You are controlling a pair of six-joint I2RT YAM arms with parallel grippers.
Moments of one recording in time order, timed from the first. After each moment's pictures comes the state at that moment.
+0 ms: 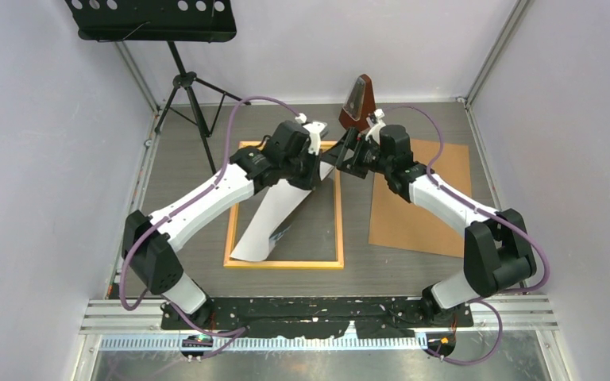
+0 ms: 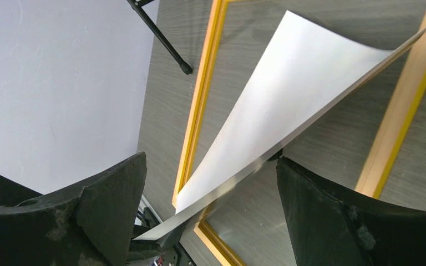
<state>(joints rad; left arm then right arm) -0.75 1.57 1.47 -0.64 0.13 -0.33 0.39 1.50 1.00 0.12 -0.45 0.81</state>
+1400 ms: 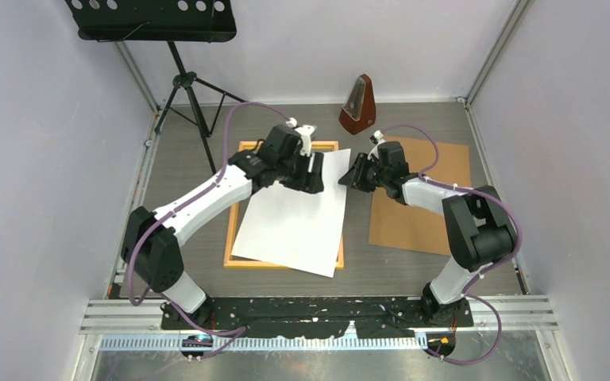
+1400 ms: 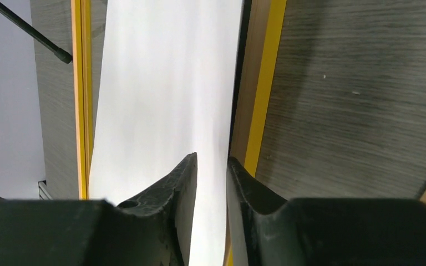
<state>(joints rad) -0.71 1.61 1.37 -0.53 0.15 -0.35 0.32 1.65 0.86 0.15 -0.37 0.64</state>
